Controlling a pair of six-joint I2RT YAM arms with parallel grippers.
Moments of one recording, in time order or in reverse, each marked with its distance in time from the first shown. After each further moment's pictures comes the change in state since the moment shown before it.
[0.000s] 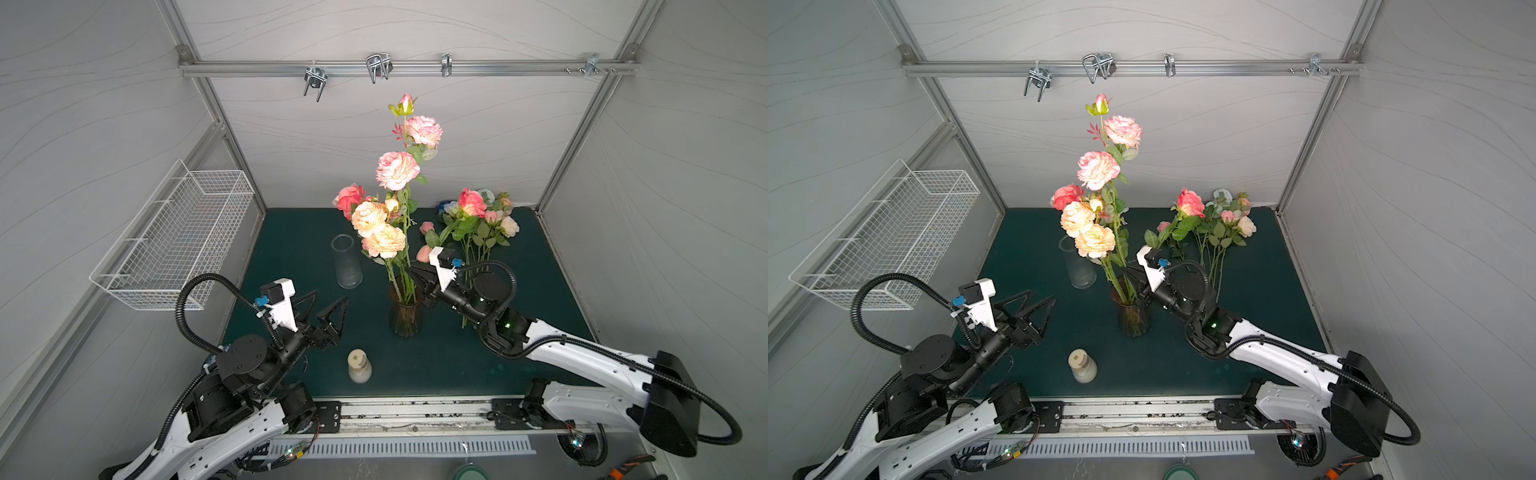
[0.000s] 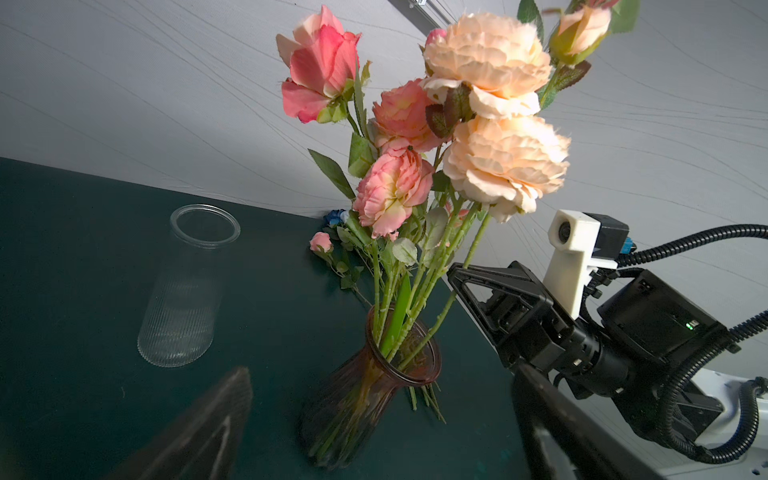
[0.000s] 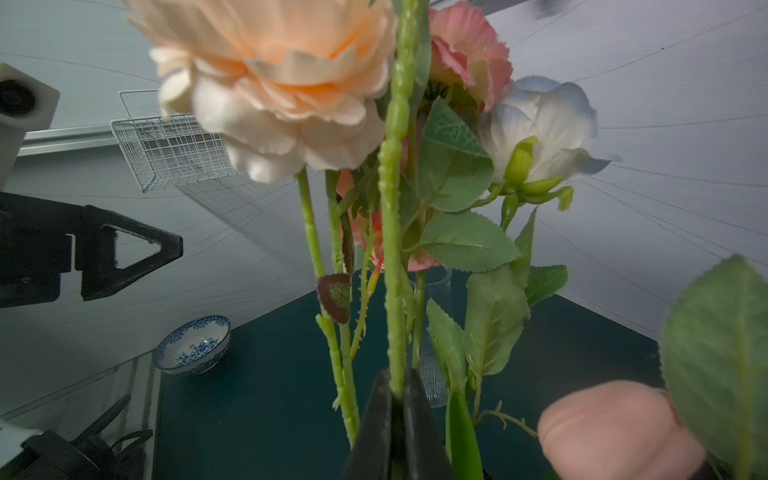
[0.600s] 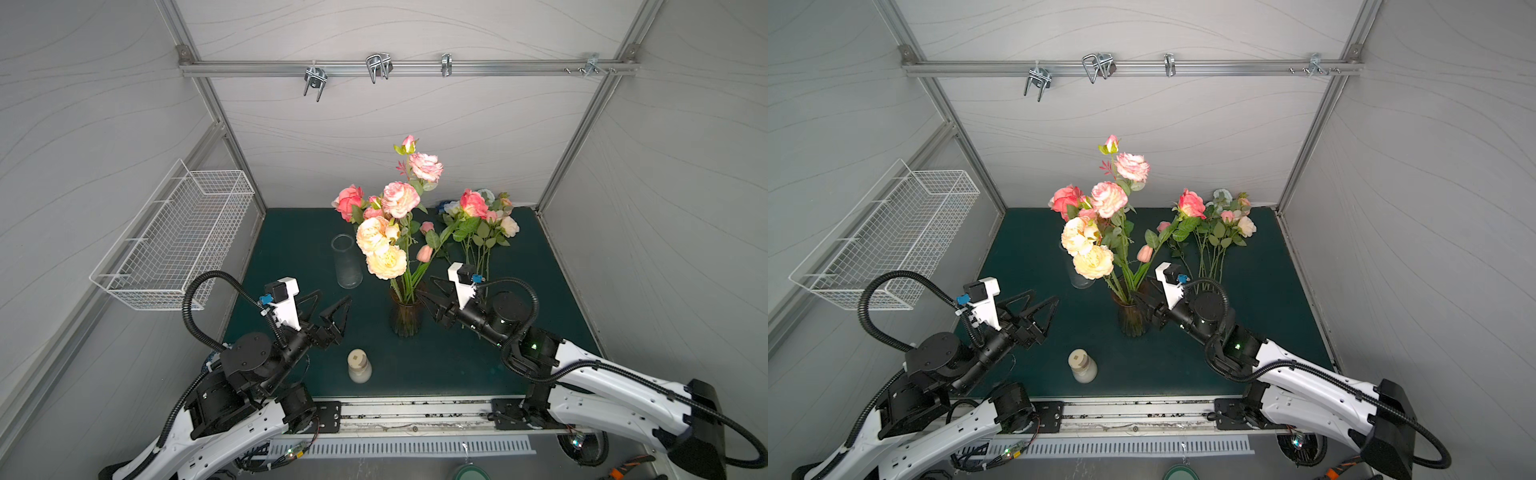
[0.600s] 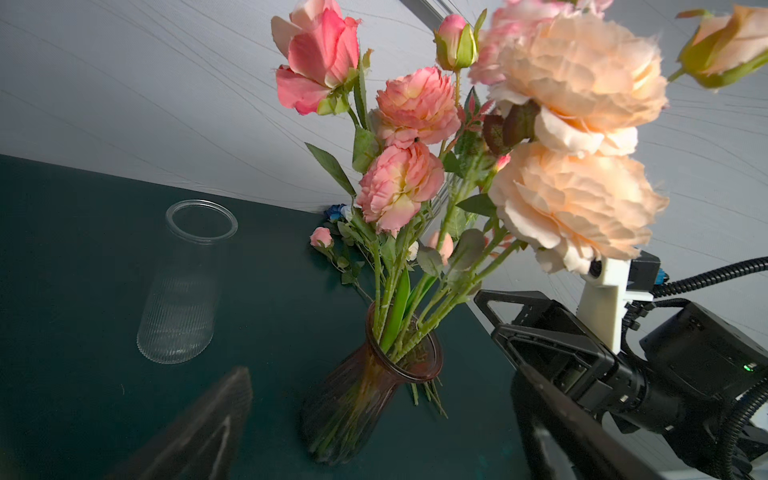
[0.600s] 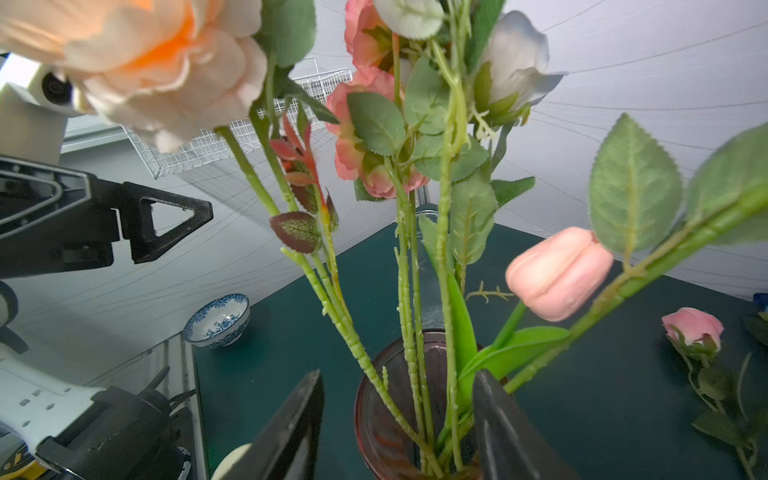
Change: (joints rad) left arm 0.000 0.013 0.000 0.000 0.006 0.001; right arm 0.057 -0.273 -0.110 -0.235 0.114 0.104
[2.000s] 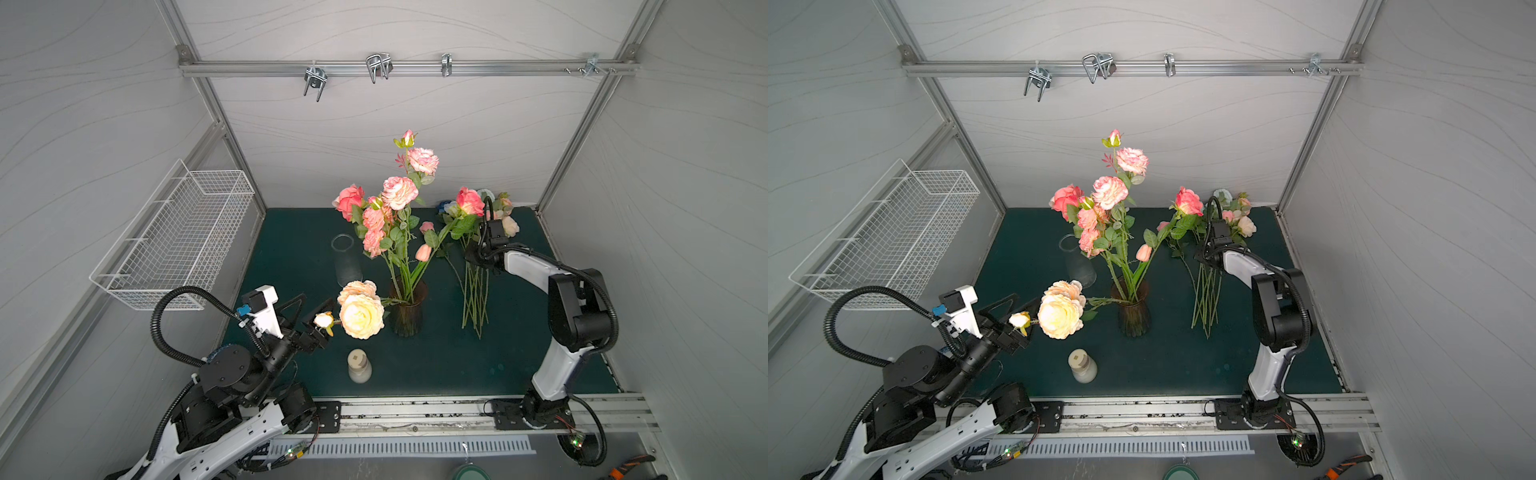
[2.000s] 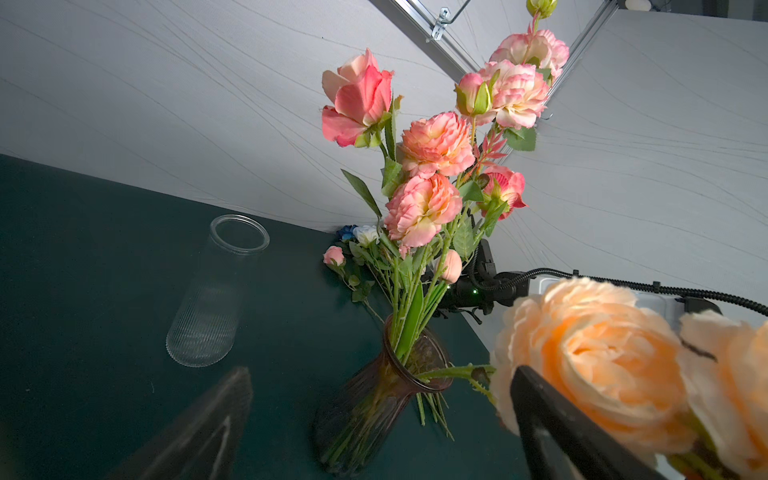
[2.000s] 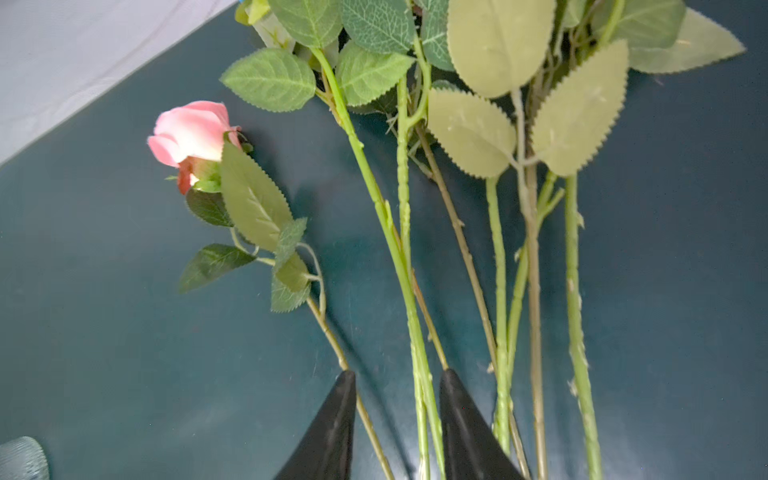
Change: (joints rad) left arm 0.000 -0.114 0.000 -0.055 -0.067 -0.003; right arm -0.786 1.001 0.629 -0.507 -0.066 0.343
